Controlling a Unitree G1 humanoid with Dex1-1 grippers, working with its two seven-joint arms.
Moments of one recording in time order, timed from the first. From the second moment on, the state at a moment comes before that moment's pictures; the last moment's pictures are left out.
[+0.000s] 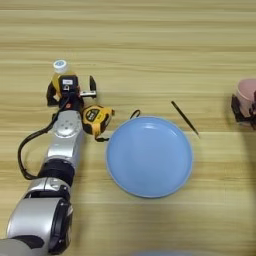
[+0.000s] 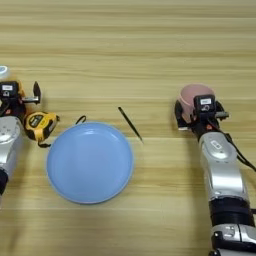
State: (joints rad) left arm -0.53 0.13 0.13 0.82 -0.01 -0.29 0.14; right arm -0.27 -0.30 -0.16 0.33 0.03 0.03 0.11
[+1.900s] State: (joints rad) left arm -0.53 0.13 0.13 0.82 -0.01 -0.29 0.14; right arm 0.06 -0.39 -0.09 -0.30 0.28 0.74 0.41
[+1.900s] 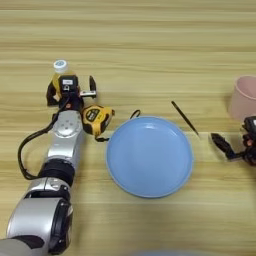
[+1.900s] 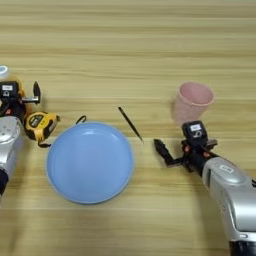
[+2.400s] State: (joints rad) left arm -0.53 0.13 0.13 0.83 -0.01 -0.29 0.14; right arm 0.04 -0.39 -0.06 -0.42 0.40 0.82 0.47
